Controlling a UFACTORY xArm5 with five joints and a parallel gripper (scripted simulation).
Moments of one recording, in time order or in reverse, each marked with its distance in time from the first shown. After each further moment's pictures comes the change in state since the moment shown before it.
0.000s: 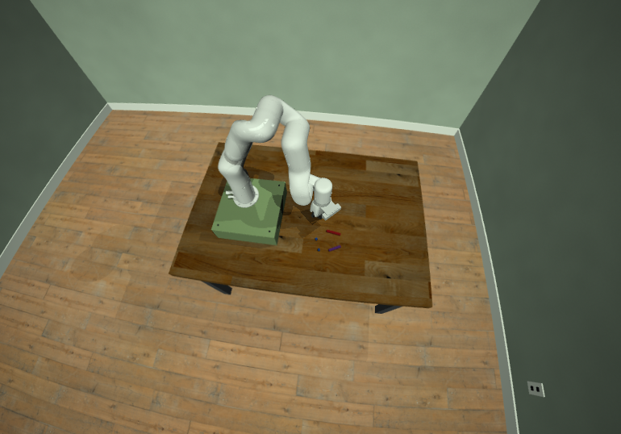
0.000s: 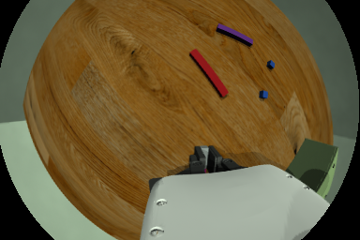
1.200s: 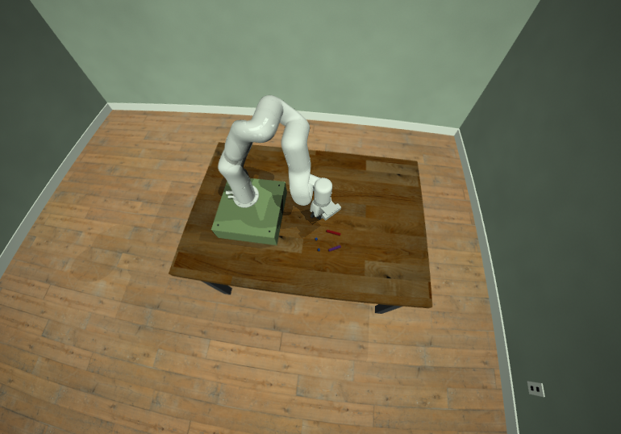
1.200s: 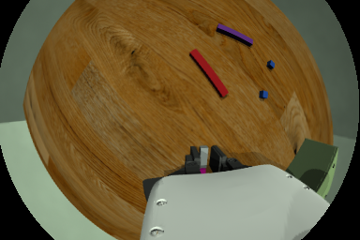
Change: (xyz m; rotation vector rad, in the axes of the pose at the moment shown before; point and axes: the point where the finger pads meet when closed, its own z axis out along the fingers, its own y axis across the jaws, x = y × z) arm 0.000 0.000 0.000 0.000 0.000 0.000
